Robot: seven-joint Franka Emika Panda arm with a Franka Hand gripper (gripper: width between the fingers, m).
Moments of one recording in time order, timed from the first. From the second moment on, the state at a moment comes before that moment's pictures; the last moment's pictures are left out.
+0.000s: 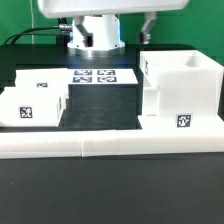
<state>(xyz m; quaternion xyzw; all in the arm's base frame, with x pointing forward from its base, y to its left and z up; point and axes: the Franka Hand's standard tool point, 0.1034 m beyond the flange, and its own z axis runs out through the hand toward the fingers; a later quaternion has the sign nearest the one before) 0.589 -0.018 0.135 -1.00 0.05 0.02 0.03</state>
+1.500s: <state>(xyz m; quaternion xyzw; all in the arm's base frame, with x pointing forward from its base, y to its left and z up) 0.541 -0.096 0.047 -1.00 0.02 0.02 0.01</state>
